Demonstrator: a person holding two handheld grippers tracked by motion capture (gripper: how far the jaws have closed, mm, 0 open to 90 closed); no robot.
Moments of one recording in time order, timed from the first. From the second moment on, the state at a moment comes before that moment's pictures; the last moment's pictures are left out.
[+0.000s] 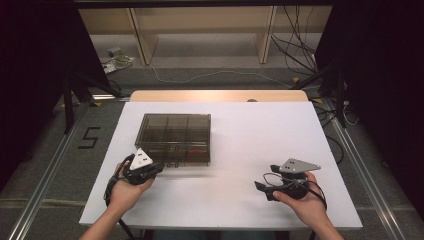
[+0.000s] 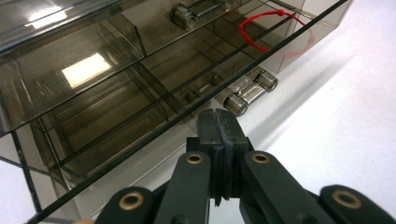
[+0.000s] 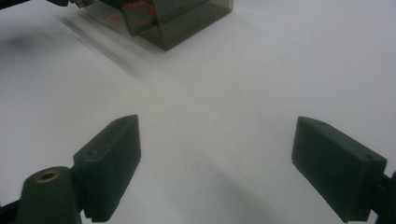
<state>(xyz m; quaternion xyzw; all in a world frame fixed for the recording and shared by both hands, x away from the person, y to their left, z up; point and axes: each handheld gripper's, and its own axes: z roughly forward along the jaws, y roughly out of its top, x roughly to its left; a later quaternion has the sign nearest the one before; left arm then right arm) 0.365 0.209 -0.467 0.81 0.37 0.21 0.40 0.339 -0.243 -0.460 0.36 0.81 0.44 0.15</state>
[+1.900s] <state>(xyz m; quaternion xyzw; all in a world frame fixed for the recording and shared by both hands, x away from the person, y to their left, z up) 0.372 0.204 -0.465 0.81 0.38 0.21 0.38 0.339 -0.243 -0.460 0.36 0.81 0.44 0.15</state>
